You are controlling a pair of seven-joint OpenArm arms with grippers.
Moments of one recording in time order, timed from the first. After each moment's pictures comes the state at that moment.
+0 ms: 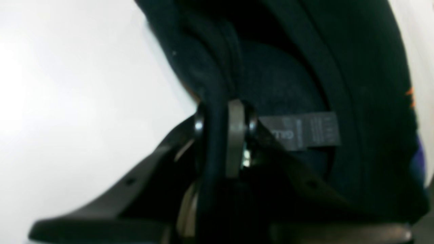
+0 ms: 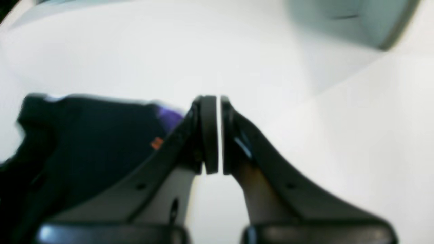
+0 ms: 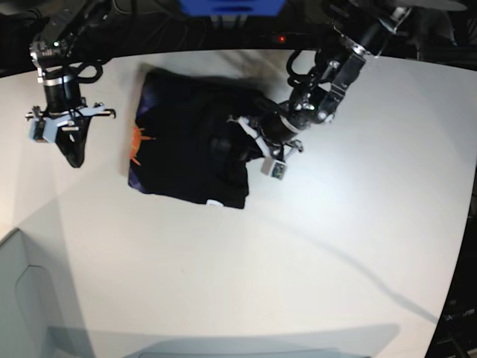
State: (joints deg) left arm 0.1 -19.3 34.1 85.1 -37.9 -1.3 23.7; right arm -21.3 -9.1 41.7 114.0 15.8 38.9 -22.8
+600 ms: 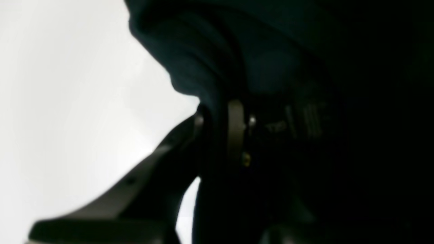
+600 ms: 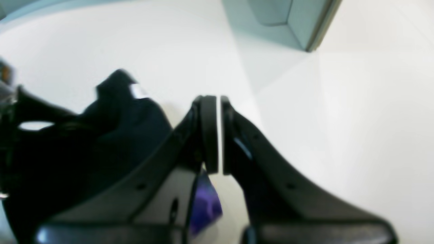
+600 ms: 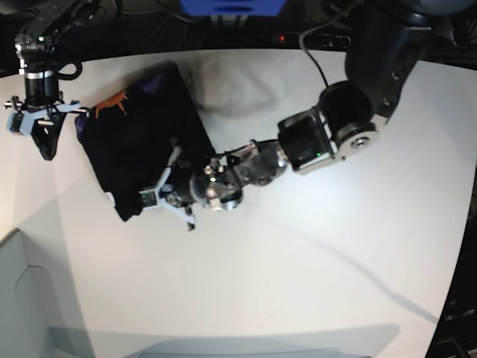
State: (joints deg) left arm -40.4 0.2 76.8 50.0 -24.5 -21.2 21.1; right arm -20.0 -8.2 49.0 113.4 15.5 39.0 -23.2
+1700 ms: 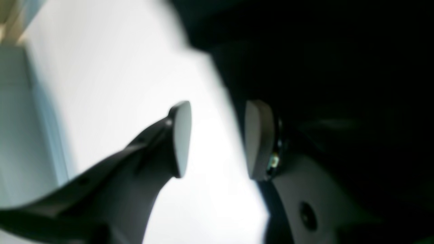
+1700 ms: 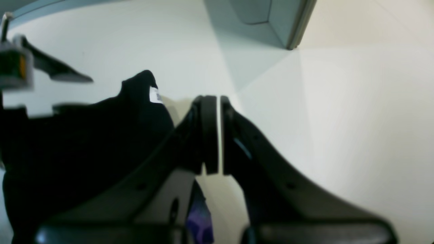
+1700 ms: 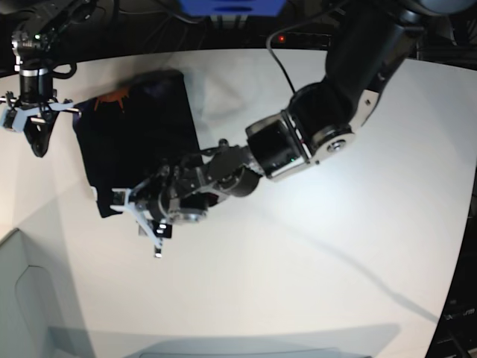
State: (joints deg) left arm -42.8 7.1 66.3 52.5 5.5 -23.7 26.7; right arm -19.2 -8.3 52.0 112.0 15.6 39.0 -22.7
